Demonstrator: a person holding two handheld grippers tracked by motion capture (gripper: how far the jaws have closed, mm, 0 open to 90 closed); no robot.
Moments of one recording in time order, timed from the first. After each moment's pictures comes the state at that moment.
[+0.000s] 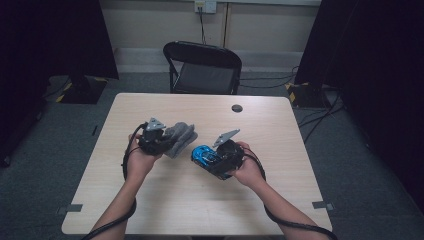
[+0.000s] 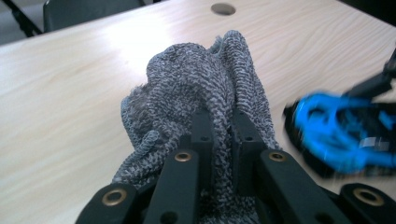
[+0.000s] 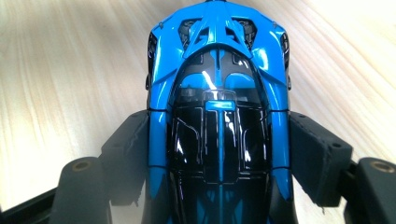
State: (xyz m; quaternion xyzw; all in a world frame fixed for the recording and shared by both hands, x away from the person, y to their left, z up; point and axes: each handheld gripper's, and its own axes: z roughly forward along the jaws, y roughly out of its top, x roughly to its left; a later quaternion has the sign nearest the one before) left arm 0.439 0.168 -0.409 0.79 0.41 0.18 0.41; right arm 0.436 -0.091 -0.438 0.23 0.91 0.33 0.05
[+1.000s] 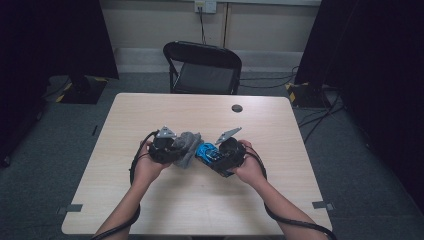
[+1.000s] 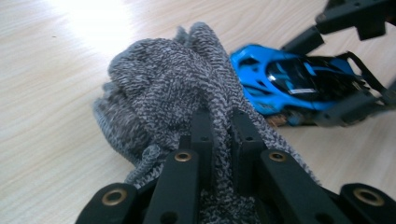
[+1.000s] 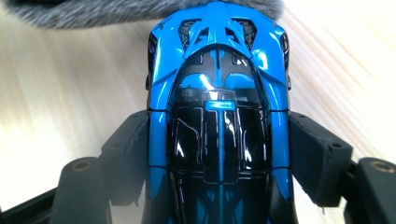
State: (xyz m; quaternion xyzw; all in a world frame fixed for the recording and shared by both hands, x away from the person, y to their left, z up) left arm 0.424 0.154 -0.428 0.82 0.39 0.10 0.41; right arm 0.448 -0.100 -0.443 0.26 0.91 0.32 0.07
